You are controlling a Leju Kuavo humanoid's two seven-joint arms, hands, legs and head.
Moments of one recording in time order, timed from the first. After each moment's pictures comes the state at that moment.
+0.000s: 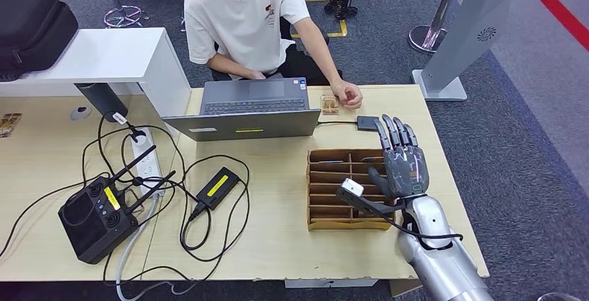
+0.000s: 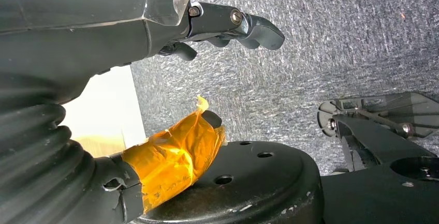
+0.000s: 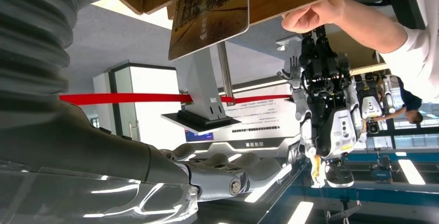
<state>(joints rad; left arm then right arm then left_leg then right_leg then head) -0.08 -0.22 1.14 -0.20 -1.30 0.13 0.11 -0.36 -0.13 0.45 -1.01 1.20 -0.65 -0.14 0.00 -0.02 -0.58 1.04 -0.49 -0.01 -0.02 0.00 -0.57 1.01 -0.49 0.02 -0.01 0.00</state>
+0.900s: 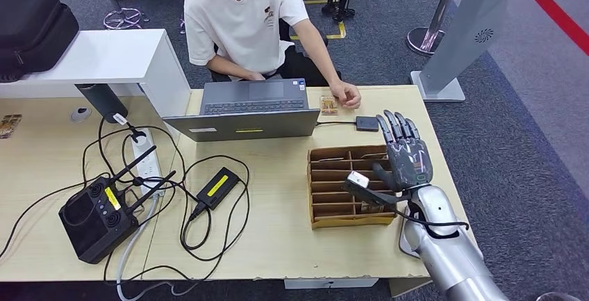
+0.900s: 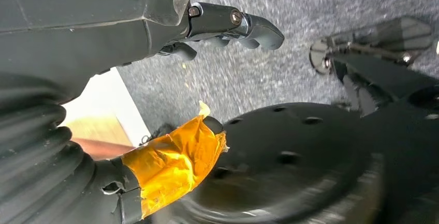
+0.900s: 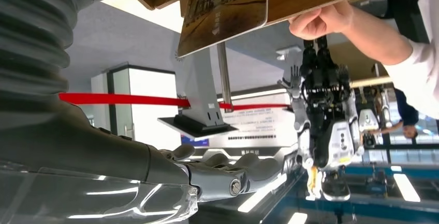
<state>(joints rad) -0.02 -0.11 1.17 -0.20 -1.25 -0.27 -0.03 -0.44 -0.14 0.43 -0.93 1.16 -0.55 -0.21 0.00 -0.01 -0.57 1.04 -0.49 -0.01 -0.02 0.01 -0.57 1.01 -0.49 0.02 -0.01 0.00</state>
